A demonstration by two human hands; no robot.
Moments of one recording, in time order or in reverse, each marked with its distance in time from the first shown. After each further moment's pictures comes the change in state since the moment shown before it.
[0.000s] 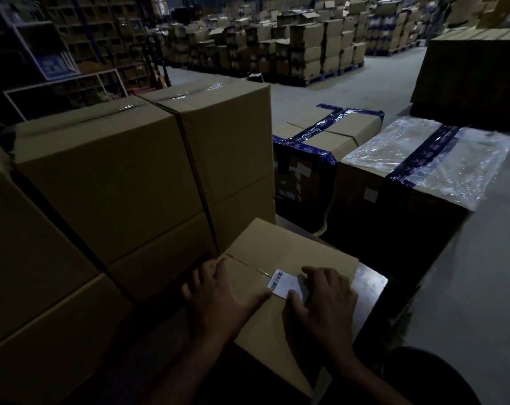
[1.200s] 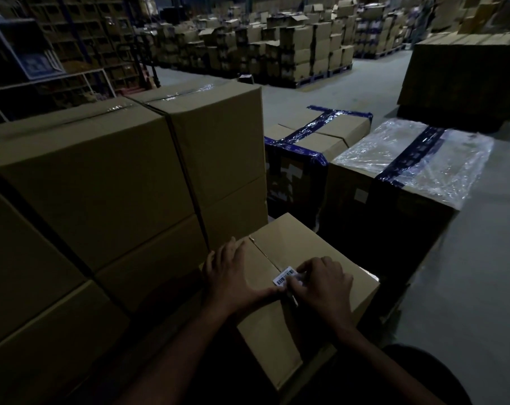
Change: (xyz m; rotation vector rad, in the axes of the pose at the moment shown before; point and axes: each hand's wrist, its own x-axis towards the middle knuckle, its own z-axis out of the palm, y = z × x) left_hand 0.044 0.025 0.014 -0.105 -0.094 0.284; right_hand 0.038 0.002 -0.008 -0.068 -0.109 0.083
